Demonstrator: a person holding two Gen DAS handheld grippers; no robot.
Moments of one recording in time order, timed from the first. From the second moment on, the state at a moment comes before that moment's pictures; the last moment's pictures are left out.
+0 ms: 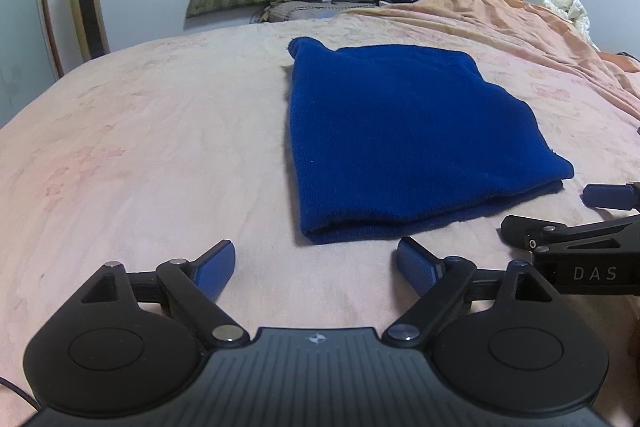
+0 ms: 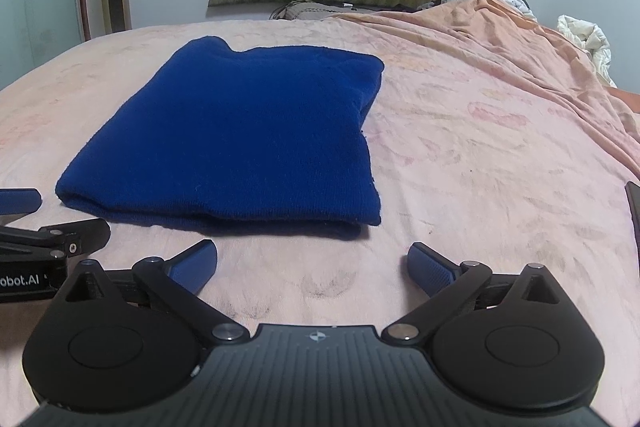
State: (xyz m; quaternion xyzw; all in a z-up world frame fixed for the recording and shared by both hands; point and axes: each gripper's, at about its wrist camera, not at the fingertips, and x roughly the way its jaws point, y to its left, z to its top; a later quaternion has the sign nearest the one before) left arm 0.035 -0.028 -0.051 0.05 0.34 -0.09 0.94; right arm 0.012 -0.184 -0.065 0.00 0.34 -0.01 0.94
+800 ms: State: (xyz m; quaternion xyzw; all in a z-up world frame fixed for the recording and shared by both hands) left arm 0.032 -0.026 -0.056 0.04 0.34 -0.07 0.94; right arm 0.013 -0.188 -0.066 0.01 0.34 -0.01 0.94
